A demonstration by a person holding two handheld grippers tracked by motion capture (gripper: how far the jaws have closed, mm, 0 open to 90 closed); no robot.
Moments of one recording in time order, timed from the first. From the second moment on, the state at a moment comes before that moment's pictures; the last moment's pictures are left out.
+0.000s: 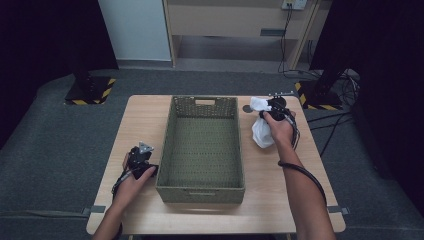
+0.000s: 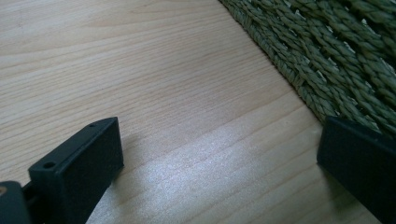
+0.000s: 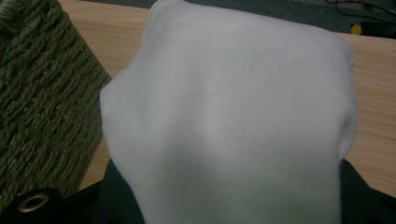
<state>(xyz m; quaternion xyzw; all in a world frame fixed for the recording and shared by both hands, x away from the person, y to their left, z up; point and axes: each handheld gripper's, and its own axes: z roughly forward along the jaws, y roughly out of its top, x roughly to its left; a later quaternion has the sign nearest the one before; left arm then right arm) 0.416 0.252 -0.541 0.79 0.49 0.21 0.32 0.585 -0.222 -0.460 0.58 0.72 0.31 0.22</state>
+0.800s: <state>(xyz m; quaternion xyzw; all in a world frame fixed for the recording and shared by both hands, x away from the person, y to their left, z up) 0.416 0.253 -0.541 0.79 0.49 0.21 0.32 0.606 -0.210 -0.483 0.58 0.72 0.30 0.22</state>
